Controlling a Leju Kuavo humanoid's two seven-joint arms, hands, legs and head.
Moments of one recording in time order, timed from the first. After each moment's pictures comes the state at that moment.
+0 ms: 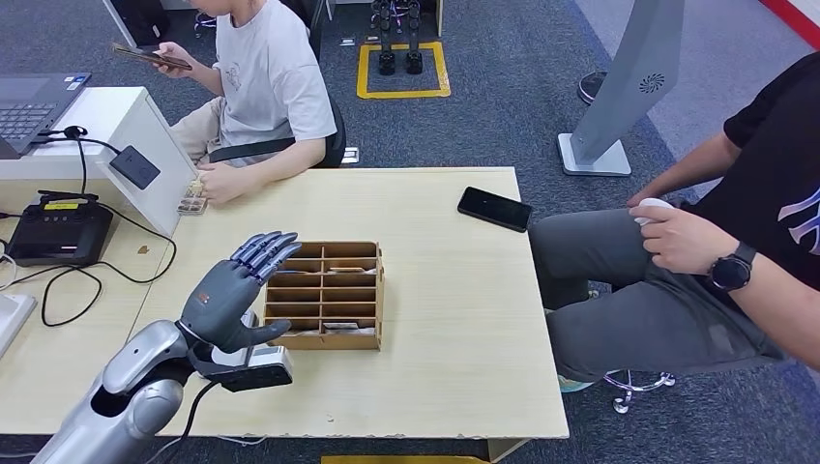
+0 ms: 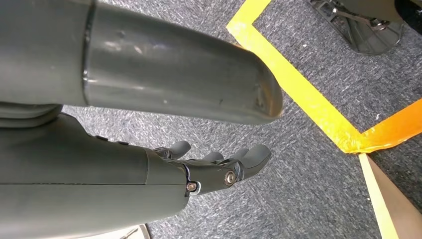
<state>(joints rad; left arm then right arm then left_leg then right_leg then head) -0.20 0.43 -0.57 -1.68 -0.83 0.11 -0.22 -0.07 0.01 -0.44 -0.25 1.29 -0.03 -0.15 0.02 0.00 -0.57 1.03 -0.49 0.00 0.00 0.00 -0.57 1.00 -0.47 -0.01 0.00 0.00</state>
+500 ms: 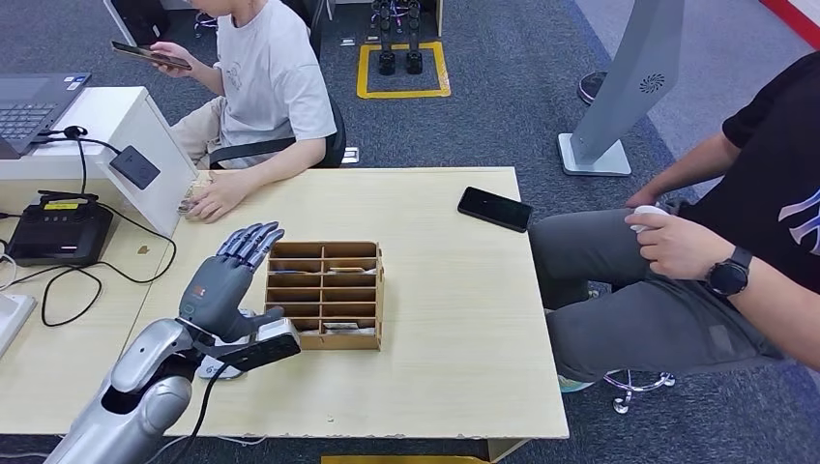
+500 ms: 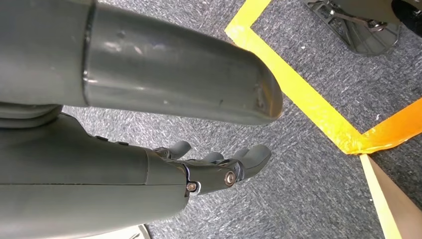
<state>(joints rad) -0.20 0.38 -0.53 -1.62 -0.89 0.14 -0.08 -0.06 0.01 -0.42 -0.25 1.26 -0.04 -0.15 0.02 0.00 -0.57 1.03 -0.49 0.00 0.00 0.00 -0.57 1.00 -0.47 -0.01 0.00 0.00</state>
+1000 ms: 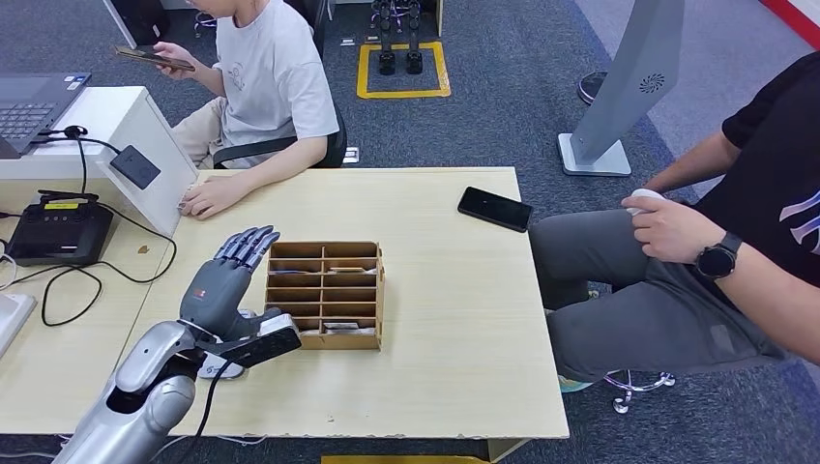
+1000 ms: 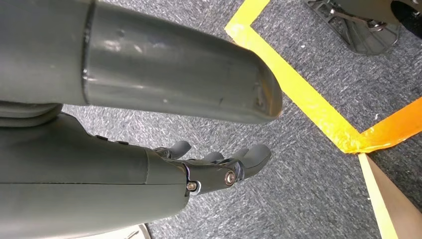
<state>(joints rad) -0.20 0.35 -0.50 -1.57 -0.92 0.14 -0.07 -0.06 0.01 -0.40 -0.25 1.24 -0.04 -0.14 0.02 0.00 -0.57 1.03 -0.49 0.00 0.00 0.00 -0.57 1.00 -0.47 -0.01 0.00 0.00</state>
